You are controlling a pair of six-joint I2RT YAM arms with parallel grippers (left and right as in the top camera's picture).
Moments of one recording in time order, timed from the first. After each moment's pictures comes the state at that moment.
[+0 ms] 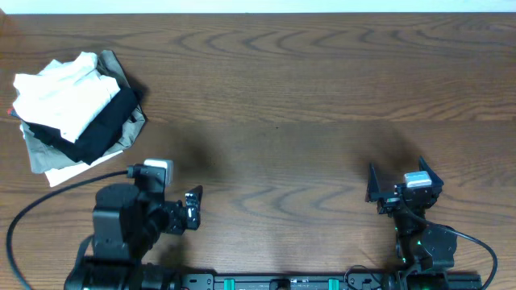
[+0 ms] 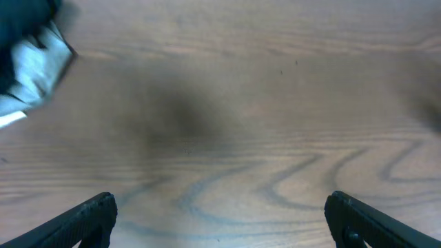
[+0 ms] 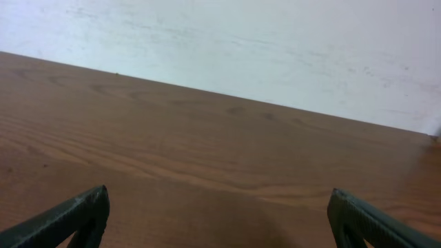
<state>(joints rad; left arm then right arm) -0.11 0.51 0.74 -0.97 0.18 -0.09 0.04 0.01 0.01 -0.07 -0.05 -0.11</state>
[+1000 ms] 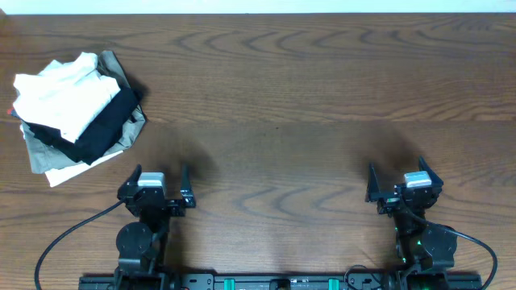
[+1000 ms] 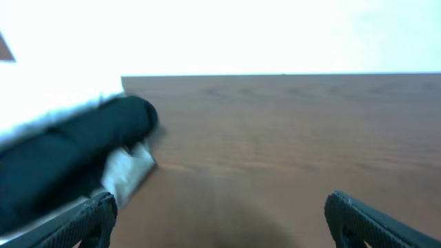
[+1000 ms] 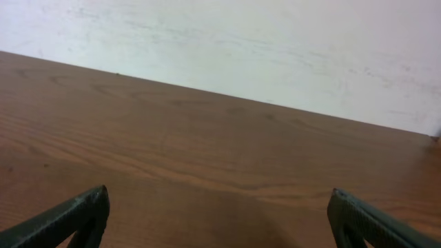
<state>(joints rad) -0.08 0.01 0.06 -0.20 -0.06 -0.01 0.04 0.01 0.01 -0.07 -0.05 -0.12</state>
